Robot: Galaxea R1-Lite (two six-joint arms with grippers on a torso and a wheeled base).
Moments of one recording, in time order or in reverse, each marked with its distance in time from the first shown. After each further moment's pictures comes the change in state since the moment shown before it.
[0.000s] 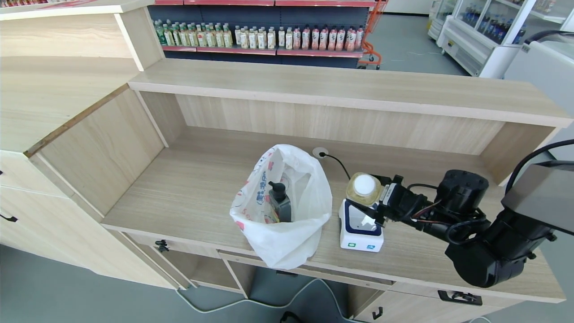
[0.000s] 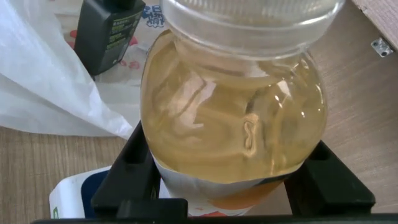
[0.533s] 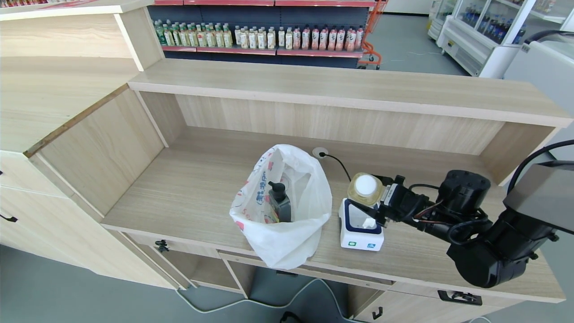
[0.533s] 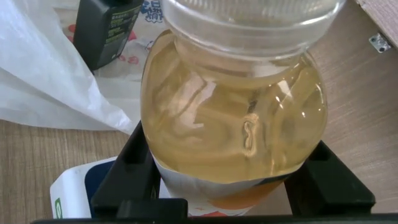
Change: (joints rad) left arm 0.000 0.000 0.000 0.000 0.000 0.000; right arm -0.006 -0.002 0.002 0.003 -0.004 -0.011
